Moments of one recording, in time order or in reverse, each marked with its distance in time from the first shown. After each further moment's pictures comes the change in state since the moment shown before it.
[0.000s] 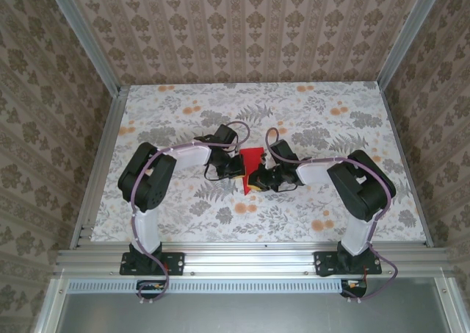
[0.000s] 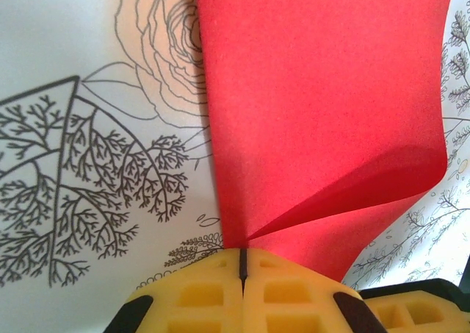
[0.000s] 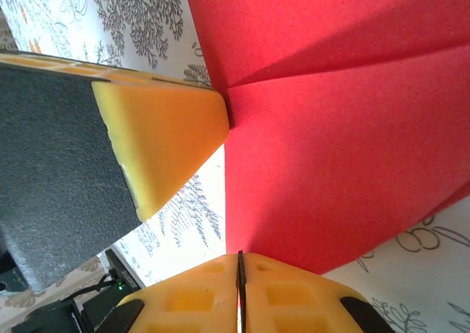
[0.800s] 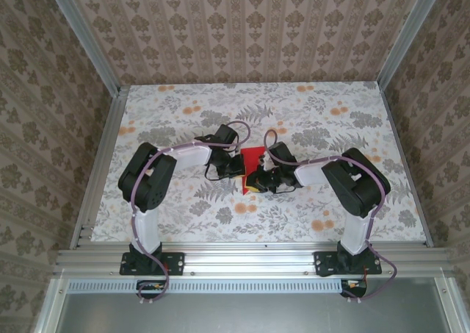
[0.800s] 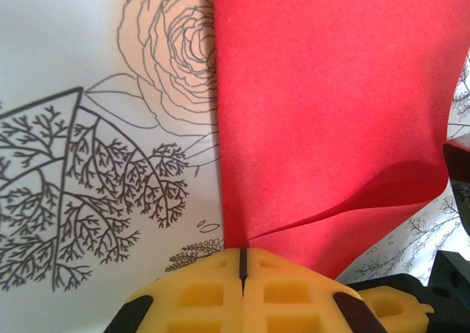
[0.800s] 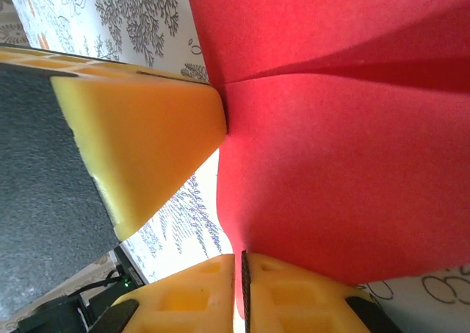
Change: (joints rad) left arm -0.005 0.000 0.004 0.001 -0.020 -0.001; right arm 0.005 0.049 -0.026 0.117 -0.036 0.027
